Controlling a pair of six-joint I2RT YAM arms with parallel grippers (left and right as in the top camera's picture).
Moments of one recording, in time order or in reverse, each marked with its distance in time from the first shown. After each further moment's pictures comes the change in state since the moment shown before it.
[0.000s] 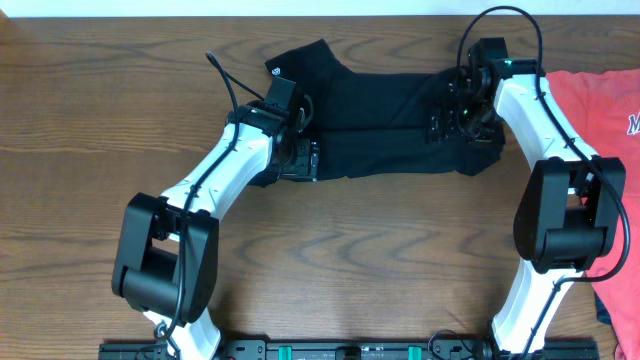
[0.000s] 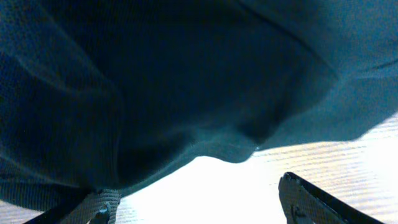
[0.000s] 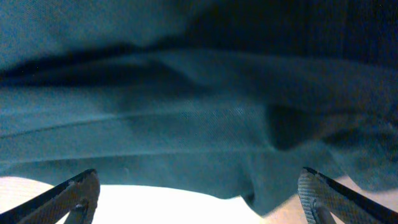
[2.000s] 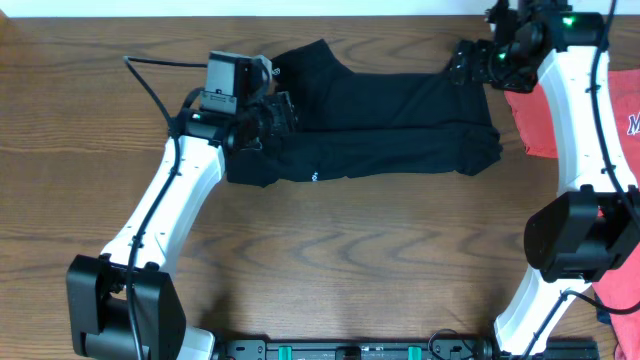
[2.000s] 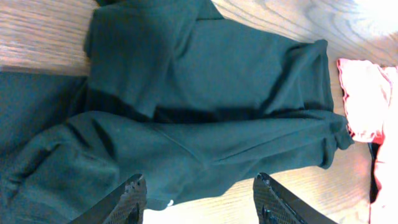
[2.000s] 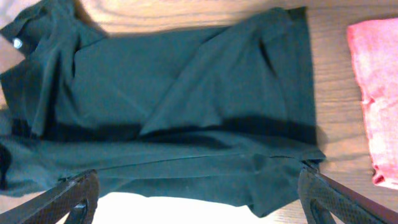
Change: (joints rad) left arm 0.137 -0.232 -0.039 0.266 0.237 -0.175; right arm -0.048 -0.060 0.379 -0.132 -0.105 0.016
